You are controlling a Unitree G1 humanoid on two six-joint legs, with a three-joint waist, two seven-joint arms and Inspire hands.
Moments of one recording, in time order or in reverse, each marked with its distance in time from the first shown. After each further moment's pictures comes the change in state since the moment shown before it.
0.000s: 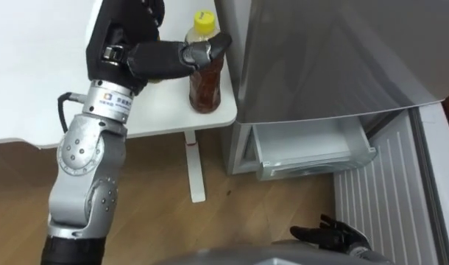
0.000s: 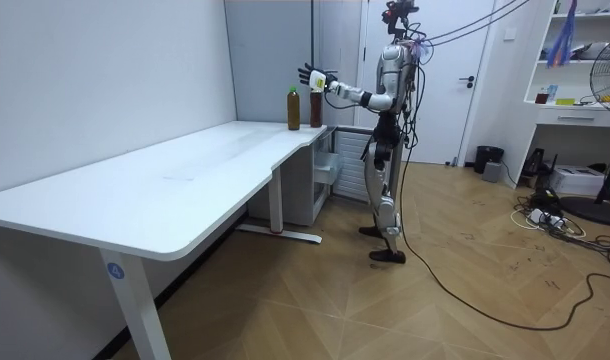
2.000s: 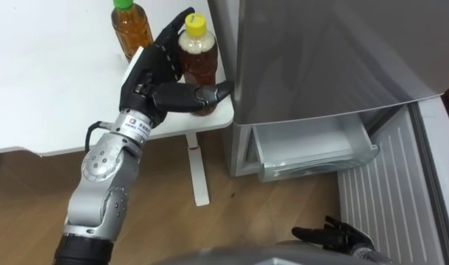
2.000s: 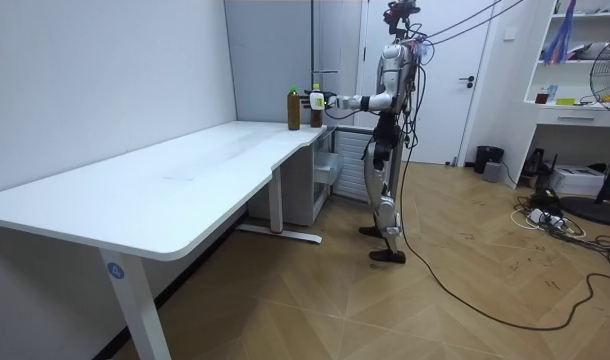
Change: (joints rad) left arm 0.010 0.004 -0.050 0.230 0.014 0.038 -0.052; right arm 0.002 -0.009 -0.006 -0.015 0.009 0.022 -0.004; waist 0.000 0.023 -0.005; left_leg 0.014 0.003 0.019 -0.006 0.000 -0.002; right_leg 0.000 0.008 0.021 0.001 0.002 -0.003
